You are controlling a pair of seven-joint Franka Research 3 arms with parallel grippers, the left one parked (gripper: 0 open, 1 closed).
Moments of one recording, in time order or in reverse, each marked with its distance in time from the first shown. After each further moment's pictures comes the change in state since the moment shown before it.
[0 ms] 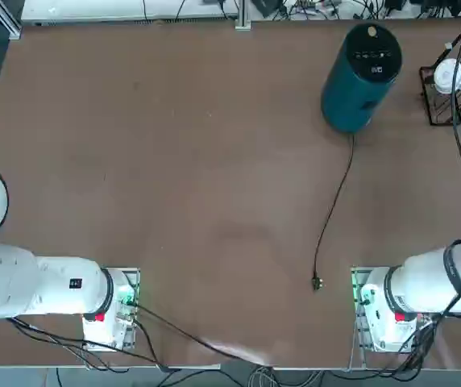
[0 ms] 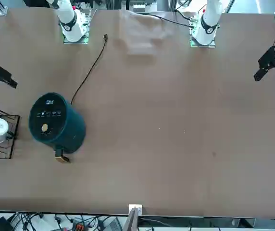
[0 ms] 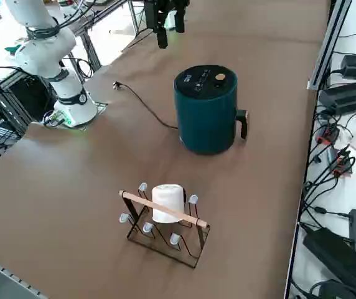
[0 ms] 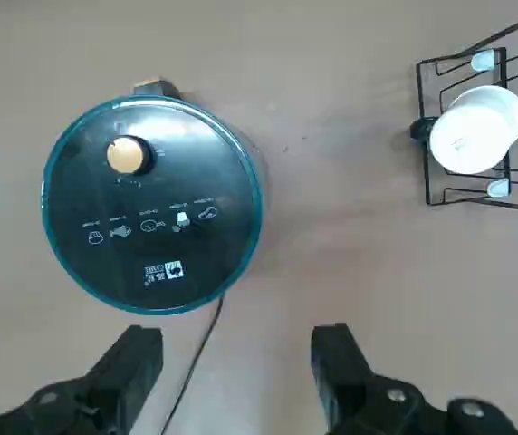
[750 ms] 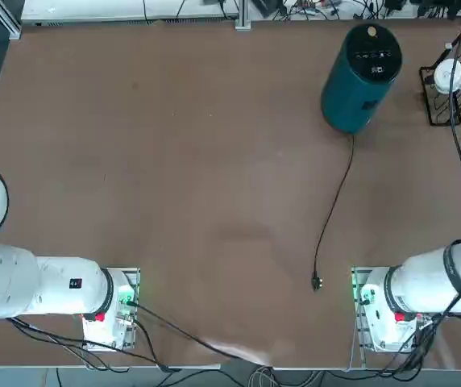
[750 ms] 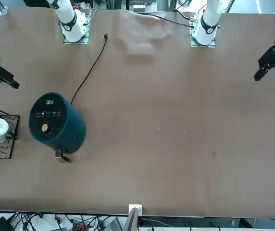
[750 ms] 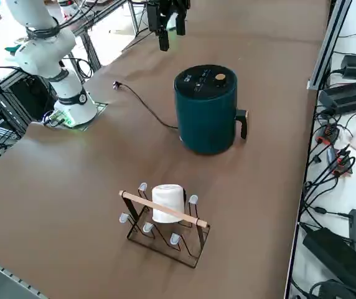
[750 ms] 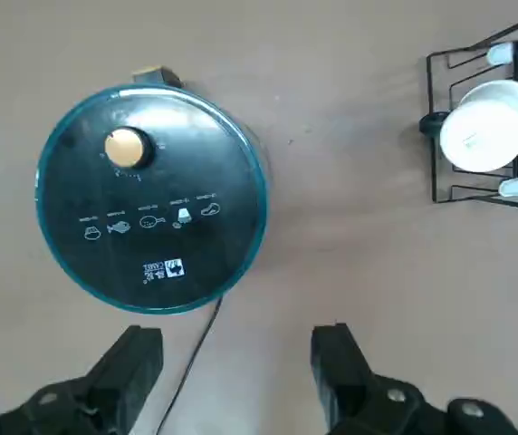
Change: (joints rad) arm 0.005 0.027 0.004 -0.010 0.000 0.000 -0.008
